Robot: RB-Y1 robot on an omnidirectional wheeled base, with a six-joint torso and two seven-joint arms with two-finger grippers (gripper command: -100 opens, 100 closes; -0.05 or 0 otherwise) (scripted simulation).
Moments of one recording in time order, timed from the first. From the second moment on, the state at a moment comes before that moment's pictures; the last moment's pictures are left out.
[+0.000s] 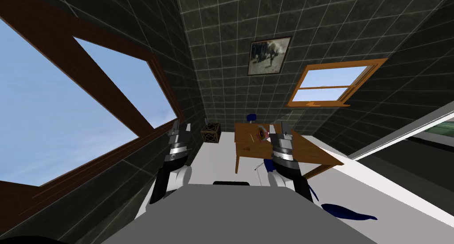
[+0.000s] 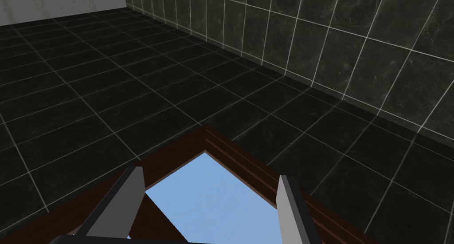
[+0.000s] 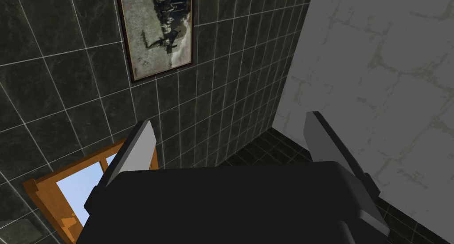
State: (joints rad) left arm 0.47 0.01 0.06 -2.32 0.09 -0.39 0.17; right arm 0.52 0.01 0.05 -2.26 -0.05 -0.59 0.16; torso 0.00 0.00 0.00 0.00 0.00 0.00
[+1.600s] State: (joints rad) left arm 0.47 0.01 0.06 -2.32 0.09 -0.39 0.17; right arm 0.70 -0.34 0.15 -1.88 0.11 -0.54 0.45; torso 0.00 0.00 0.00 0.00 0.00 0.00
